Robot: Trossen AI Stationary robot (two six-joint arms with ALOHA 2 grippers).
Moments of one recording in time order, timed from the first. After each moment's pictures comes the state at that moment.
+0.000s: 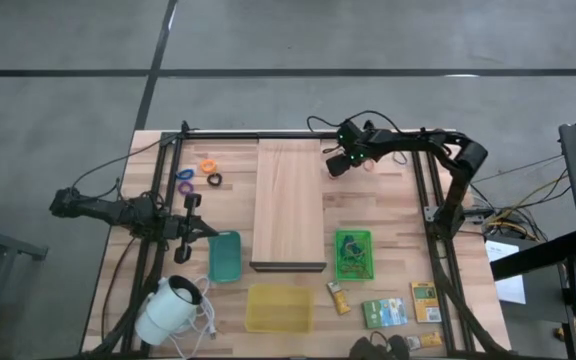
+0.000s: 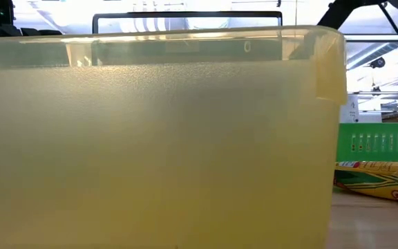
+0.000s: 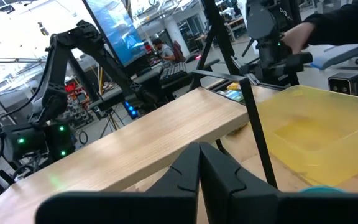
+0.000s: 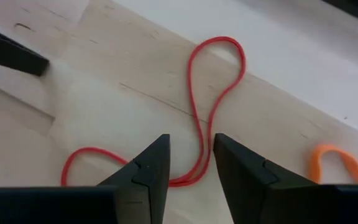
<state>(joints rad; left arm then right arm) -0.22 0.03 0.00 0.02 0.01 0.44 -0.70 1.83 1.02 -0.39 0.09 0.40</state>
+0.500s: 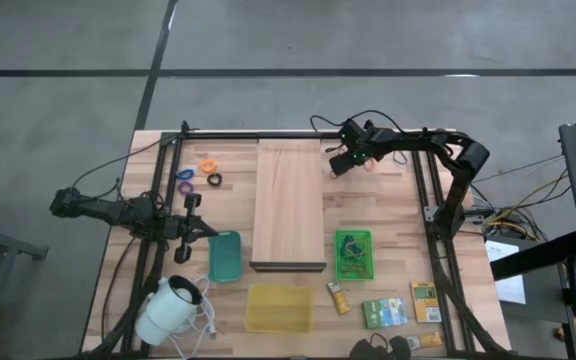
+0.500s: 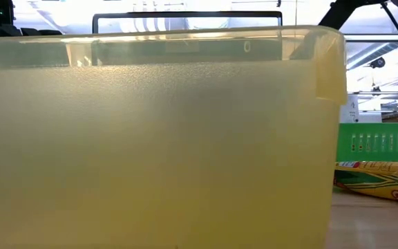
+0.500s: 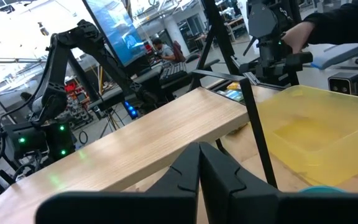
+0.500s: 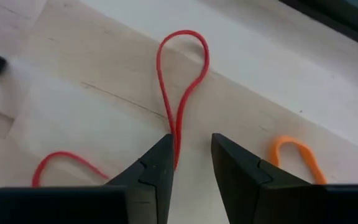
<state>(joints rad) -0.22 0.03 0.00 0.02 0.01 0.44 -0.70 1.81 1.02 -0.42 0.13 0.39</state>
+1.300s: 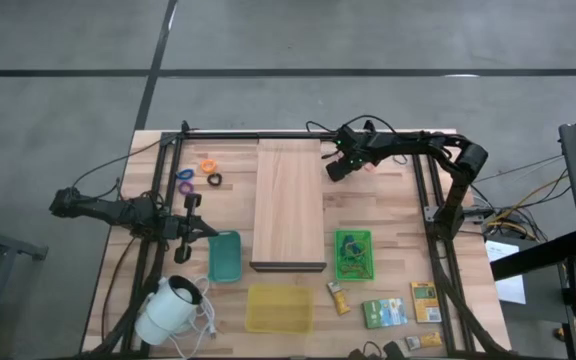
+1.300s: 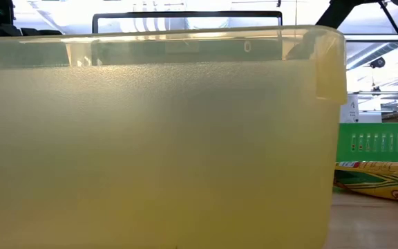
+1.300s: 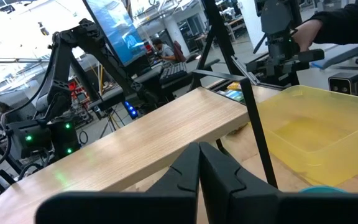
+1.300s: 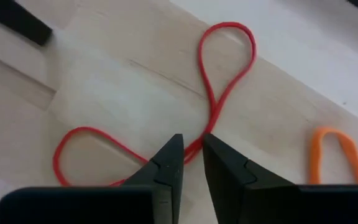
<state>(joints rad) -0.22 0.03 0.00 0.02 0.01 0.44 -0.64 1.81 1.01 -0.41 0.13 0.39</state>
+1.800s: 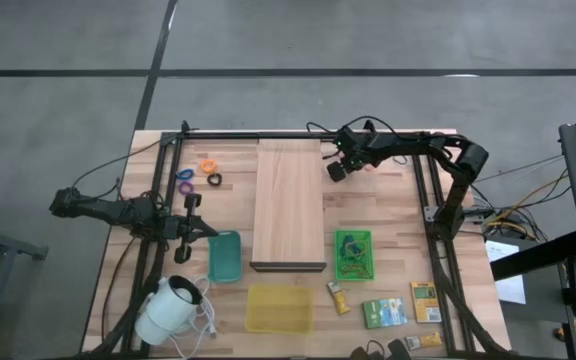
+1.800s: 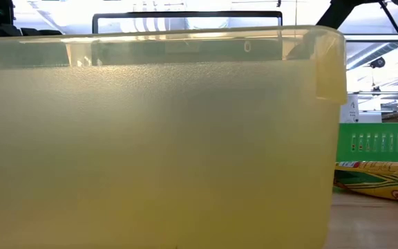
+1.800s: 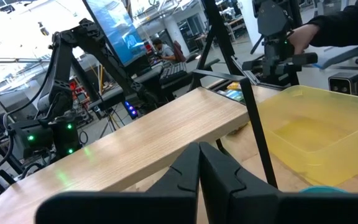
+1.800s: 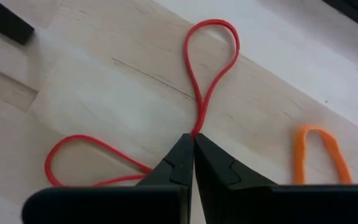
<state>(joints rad) -0.22 0.03 0.00 0.02 0.01 0.44 -0.65 1.81 1.00 -0.41 0.19 0.39</state>
